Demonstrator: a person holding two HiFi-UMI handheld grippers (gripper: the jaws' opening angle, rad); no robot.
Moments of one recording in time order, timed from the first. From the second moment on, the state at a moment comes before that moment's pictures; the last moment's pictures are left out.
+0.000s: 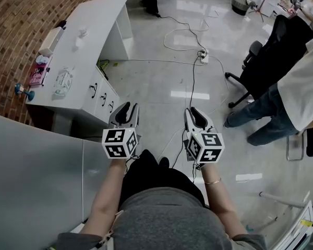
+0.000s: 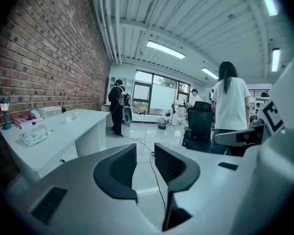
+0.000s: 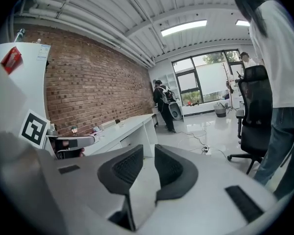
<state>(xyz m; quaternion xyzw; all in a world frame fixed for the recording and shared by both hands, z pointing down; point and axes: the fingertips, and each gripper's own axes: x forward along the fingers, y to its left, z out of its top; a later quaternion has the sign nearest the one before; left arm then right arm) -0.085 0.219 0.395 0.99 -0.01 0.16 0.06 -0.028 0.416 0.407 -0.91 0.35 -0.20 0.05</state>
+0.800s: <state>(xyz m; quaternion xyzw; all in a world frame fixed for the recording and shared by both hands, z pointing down) -0.004 0.143 0.417 0.98 -0.02 0.18 0.07 0.050 0.347 0.416 -0.91 0.36 -0.21 0.05</state>
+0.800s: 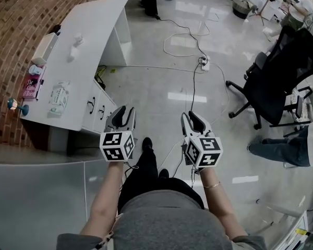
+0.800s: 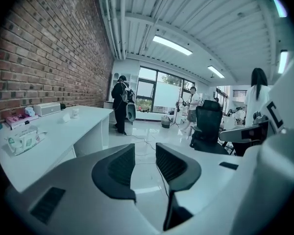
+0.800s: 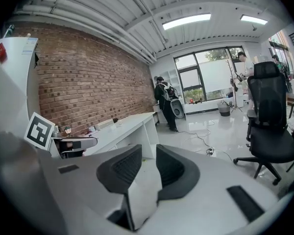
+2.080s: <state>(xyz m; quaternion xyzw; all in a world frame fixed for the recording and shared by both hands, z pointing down) 0.029 -0.096 0.415 0.96 -0.19 0.17 0.09 0.146 0.073 0.408 -0.83 0.51 -0.21 -0.01</state>
